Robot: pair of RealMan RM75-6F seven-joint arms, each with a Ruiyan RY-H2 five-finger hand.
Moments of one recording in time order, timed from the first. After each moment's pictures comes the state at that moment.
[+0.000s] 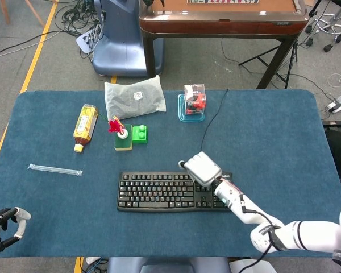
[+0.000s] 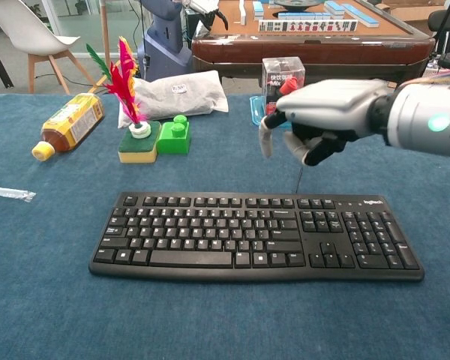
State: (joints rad) left arm 0.02 -1.14 0.06 -1.45 1.72 1.73 -0.41; right arm 0.91 -1.34 0.06 -1.76 -1.07 0.92 -0.53
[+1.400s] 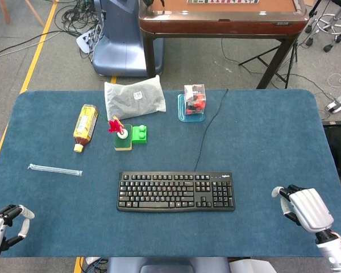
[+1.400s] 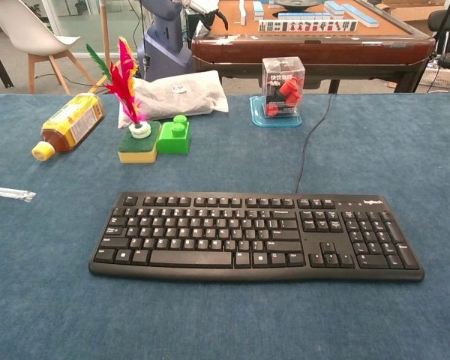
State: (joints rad) left arm 0.02 -1.15 0.06 -1.48 1.73 1.72 -0.31; right arm 0.22 -1.03 -0.18 -1.67 -1.65 1.50 0.01
